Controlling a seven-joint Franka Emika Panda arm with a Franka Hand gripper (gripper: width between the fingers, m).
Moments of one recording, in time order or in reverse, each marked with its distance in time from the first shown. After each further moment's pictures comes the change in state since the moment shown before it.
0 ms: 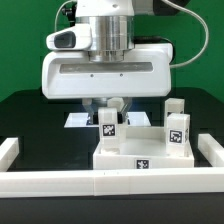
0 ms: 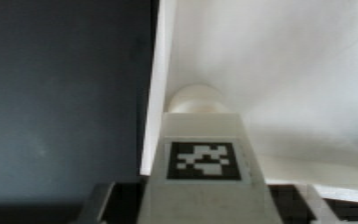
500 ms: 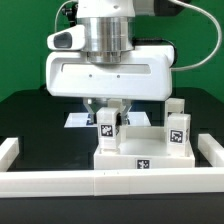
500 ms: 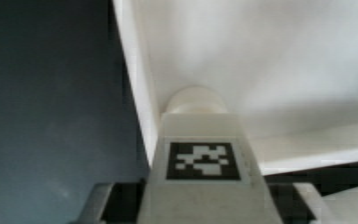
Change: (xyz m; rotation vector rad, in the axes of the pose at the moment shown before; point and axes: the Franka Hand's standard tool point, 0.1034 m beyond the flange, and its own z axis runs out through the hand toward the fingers) arm -0.001 -0.003 0.002 0.001 -0.002 0.346
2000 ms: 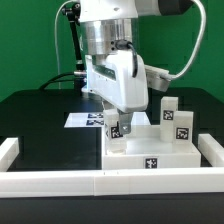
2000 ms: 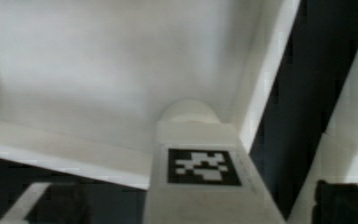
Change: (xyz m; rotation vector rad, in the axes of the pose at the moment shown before) arm 0.000 -0.012 0.003 0.047 -0.031 0.867
